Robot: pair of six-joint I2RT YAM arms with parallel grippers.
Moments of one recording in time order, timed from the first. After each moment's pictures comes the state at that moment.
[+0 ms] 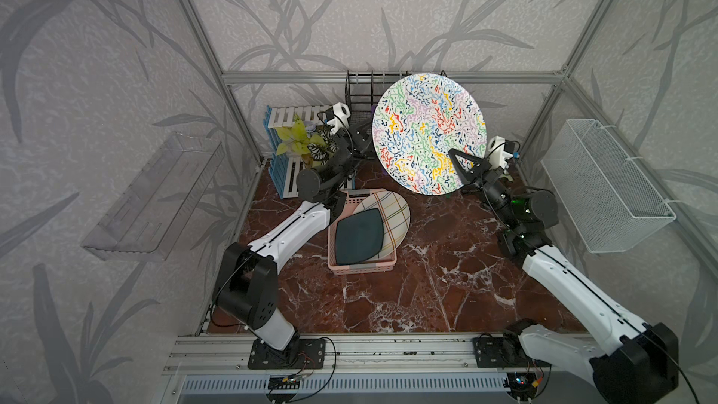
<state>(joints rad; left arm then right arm) -0.47 1.62 1.28 1.35 0.45 -1.85 0.42 1.14 0.90 0.84 -0.49 1.51</state>
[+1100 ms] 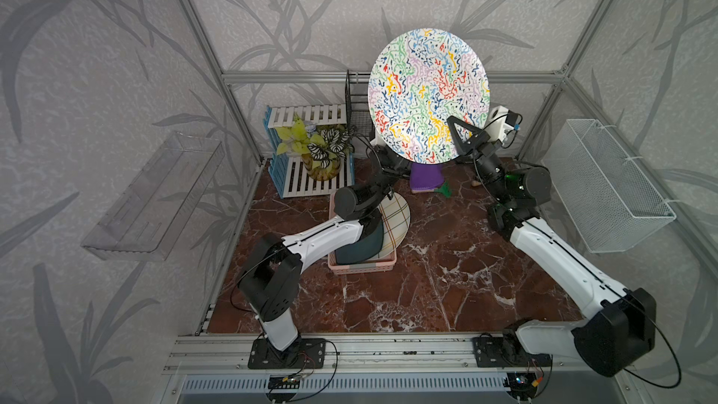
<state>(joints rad) -0.72 1.69 1.18 1.46 0.23 -1.95 0.34 1.33 1.13 0.91 -0.44 1.48</state>
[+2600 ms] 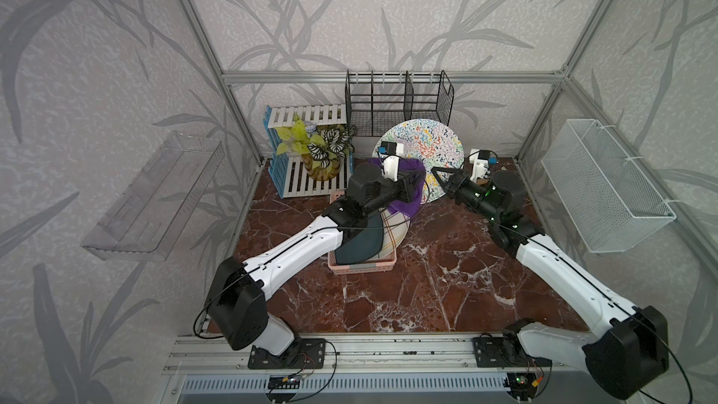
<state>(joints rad) -0.67 1.51 1.26 0.18 0.20 -0.52 0.41 1.20 0.97 0.21 -0.36 1.13</state>
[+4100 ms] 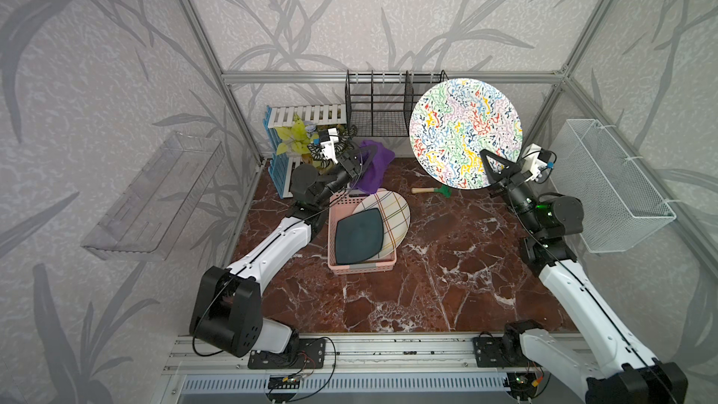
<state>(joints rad) -0.35 1.45 1.04 0.87 0.56 -1.31 0.18 1.00 0.81 0.73 -0.50 1.51</state>
